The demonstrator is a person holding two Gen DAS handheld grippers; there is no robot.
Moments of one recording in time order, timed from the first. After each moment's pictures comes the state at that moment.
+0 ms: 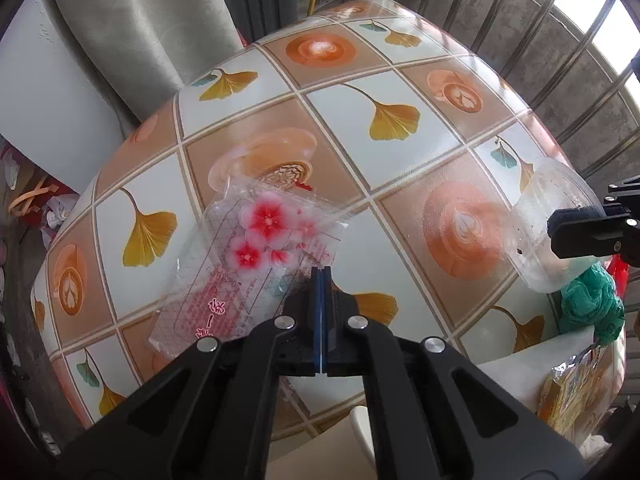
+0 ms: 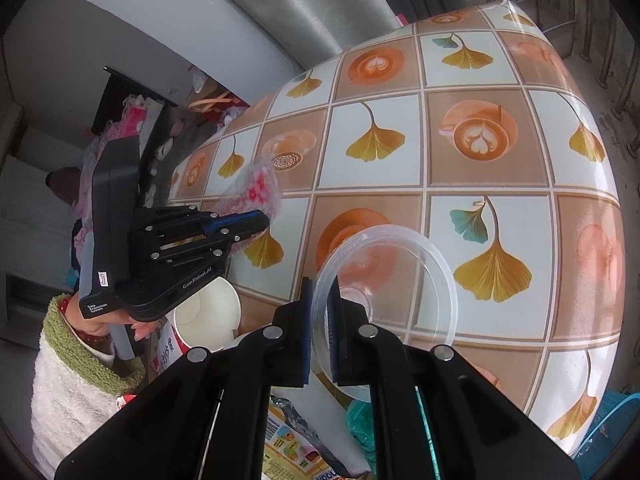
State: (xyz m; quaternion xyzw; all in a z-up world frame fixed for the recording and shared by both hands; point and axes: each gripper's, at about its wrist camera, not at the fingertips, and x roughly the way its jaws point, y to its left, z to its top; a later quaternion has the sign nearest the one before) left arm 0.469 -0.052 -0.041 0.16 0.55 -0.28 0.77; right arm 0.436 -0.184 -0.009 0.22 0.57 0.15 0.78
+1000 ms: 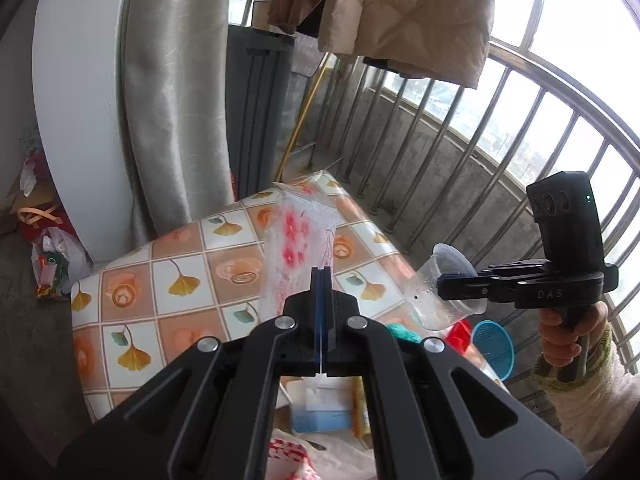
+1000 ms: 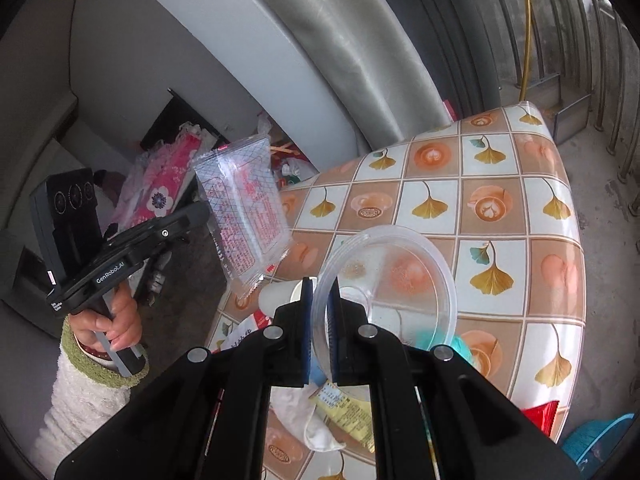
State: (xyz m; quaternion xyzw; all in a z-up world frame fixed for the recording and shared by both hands) left arm 0.331 0.013 0.164 -0.02 0.36 -0.34 0.87; right arm 0.326 -0.187 0.130 0.21 0.44 0.20 0.85
